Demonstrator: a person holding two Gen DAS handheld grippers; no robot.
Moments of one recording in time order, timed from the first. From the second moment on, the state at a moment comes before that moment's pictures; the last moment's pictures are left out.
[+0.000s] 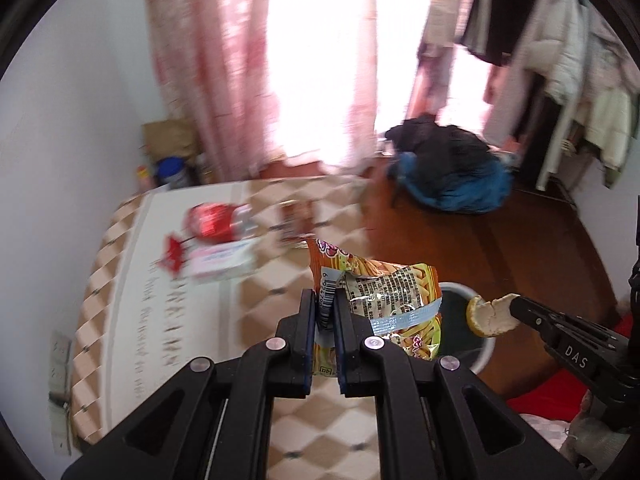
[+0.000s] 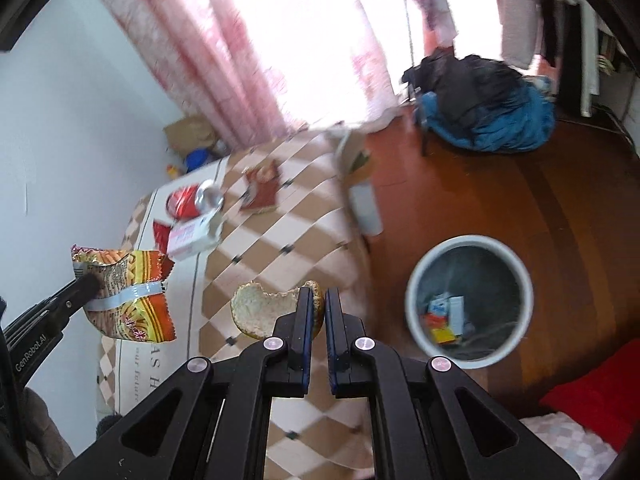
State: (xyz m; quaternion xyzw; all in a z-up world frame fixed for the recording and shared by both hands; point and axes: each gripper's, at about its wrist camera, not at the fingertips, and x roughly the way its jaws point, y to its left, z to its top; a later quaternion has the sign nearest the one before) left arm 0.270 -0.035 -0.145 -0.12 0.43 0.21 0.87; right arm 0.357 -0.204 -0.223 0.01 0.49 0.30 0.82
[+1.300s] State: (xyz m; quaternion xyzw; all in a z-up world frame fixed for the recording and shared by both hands) left arm 0.469 -0.148 -0.375 -0.09 0.64 0.11 0.76; right arm 0.527 -0.386 -0.483 0.05 0.68 0.13 0.72
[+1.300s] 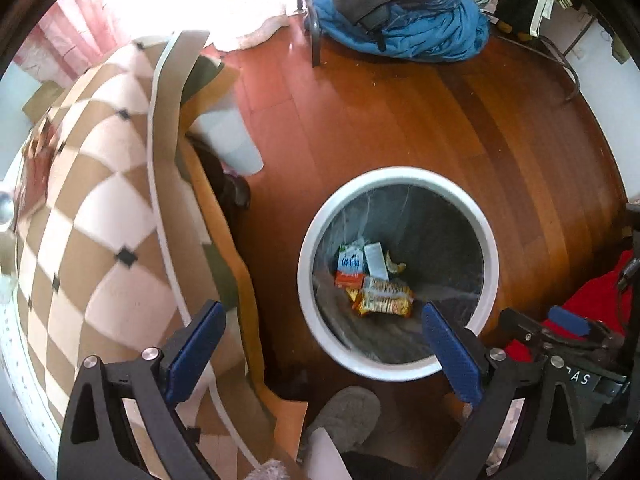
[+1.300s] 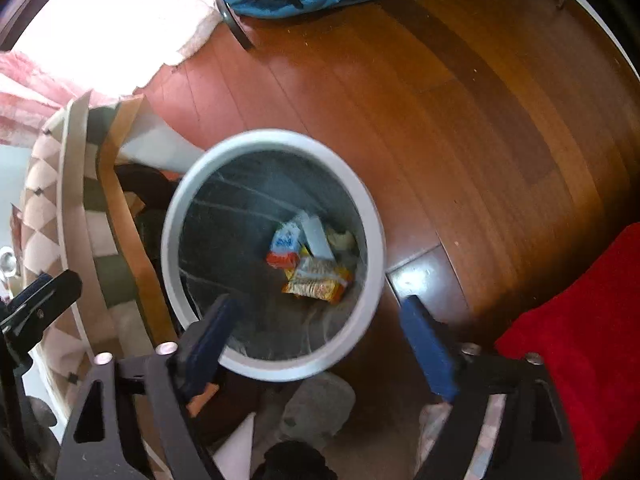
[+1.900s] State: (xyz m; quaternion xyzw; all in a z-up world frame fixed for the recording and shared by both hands) left arm 0.441 -0.161 -0.319 -0.09 0.60 0.11 0.79; right arm 0.495 -0.386 -0.414 -0.01 0.66 0.09 0.75
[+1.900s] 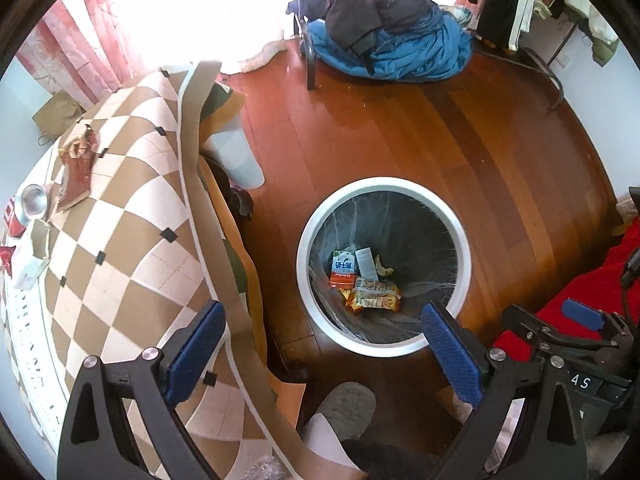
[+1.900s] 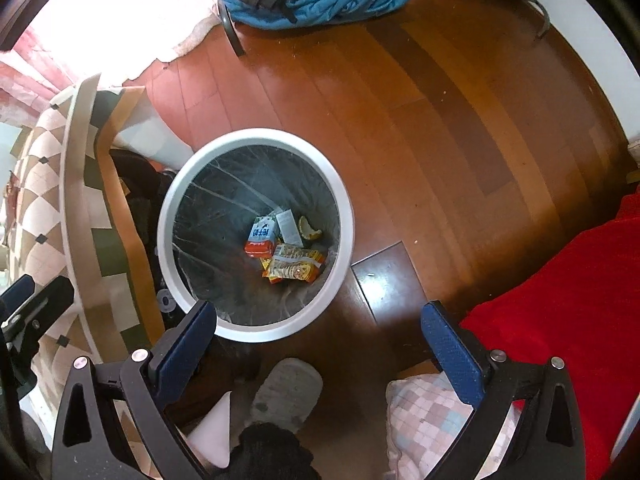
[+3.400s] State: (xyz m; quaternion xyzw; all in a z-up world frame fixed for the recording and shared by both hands) left arm 0.277 0.283 -0.330 -0.25 0.55 0.31 0.74; right arm 0.480 0.088 -0.338 -0.10 0.61 0.27 0.74
